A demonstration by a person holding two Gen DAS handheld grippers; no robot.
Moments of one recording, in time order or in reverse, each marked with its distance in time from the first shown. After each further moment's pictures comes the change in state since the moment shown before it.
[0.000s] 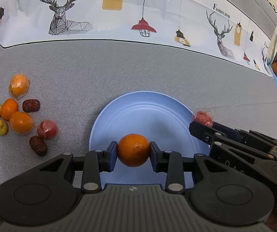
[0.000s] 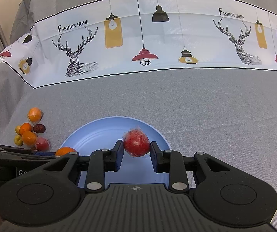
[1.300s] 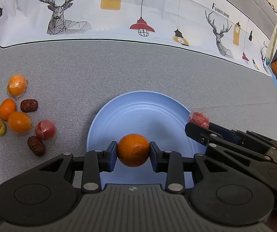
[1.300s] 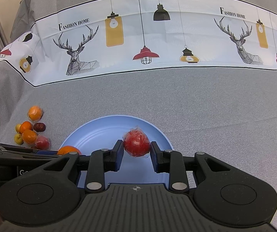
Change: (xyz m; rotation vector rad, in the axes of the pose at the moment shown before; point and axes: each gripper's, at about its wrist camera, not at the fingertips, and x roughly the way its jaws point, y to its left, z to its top) left arm -0.001 -0.003 0.000 0.000 -0.001 -0.006; right arm 0.002 0.002 -0.001 -0.008 0.005 -0.002
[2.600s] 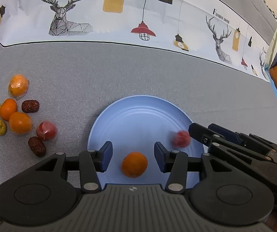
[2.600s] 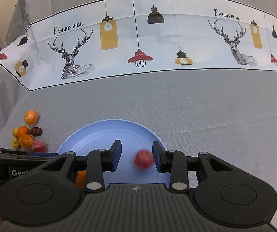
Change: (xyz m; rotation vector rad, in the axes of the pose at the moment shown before) left arm -0.005 0.006 0.001 -0.028 -0.017 -0.019; right arm -0.006 0.002 0.004 0.012 -0.012 -0.043
